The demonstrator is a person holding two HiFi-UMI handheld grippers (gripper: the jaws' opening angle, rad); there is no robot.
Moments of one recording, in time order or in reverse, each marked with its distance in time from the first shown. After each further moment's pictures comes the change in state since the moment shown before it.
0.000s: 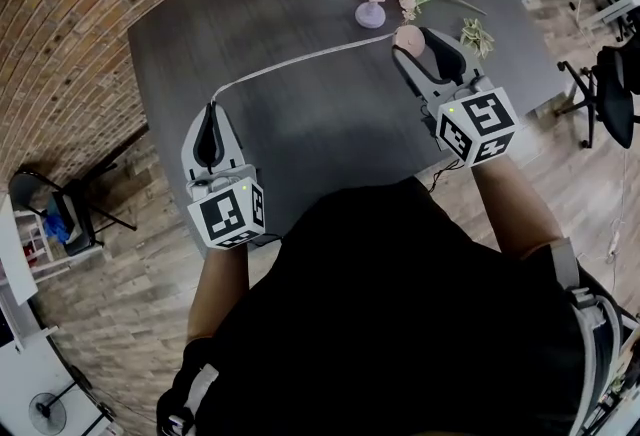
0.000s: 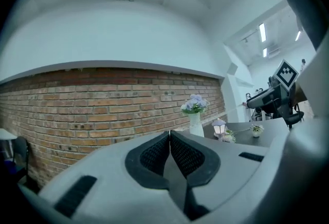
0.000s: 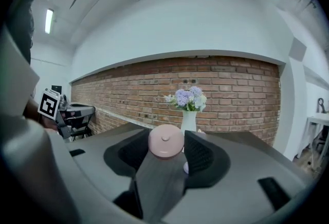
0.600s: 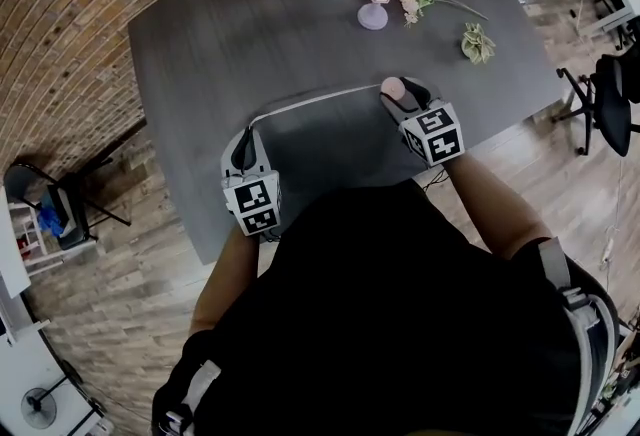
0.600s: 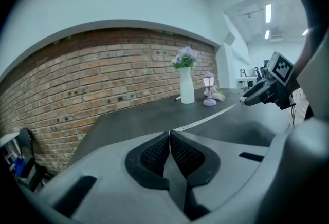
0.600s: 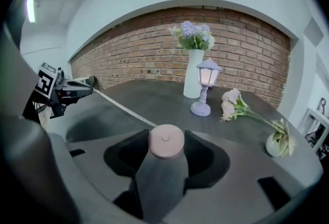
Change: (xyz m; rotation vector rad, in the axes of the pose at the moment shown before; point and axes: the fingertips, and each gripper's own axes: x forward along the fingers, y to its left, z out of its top) left arm -0.009 -0.037 -0.154 0.026 0.372 -0.078; right arm 0.021 0.015 -0.182 -0.005 0.404 0.036
